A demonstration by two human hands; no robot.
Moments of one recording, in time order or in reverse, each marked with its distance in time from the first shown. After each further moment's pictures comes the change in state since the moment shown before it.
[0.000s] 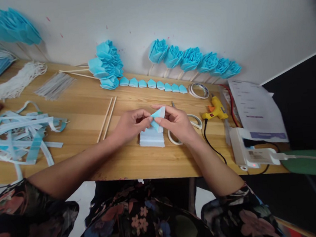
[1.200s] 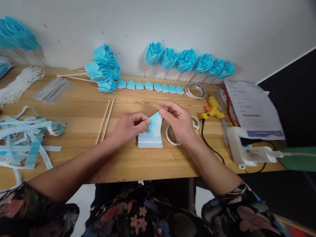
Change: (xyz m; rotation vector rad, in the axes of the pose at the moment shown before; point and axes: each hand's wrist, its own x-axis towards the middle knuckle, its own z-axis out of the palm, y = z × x) left_hand 0.001 -0.004 0.000 0.027 -0.030 -0.004; right_hand 0.001 -0.004 -0.002 -0.073 0.258 -0.070
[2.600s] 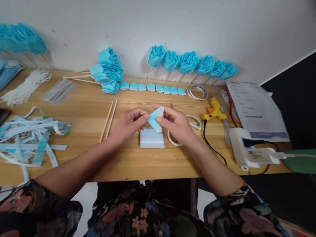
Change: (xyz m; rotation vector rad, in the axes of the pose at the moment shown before) left_hand 0.002 -0.001 -0.004 -0.140 0.092 0.006; right_hand -0.002 0.005 0.001 0.100 -0.207 0.053
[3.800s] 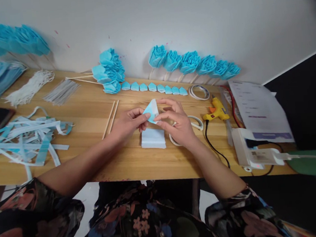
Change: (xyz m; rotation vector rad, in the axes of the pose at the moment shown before) left_hand 0.000 0.006 0.003 -0.282 0.004 -0.150; right_hand -0.002 -0.012 -0.003 -0.541 0.020 -0.417
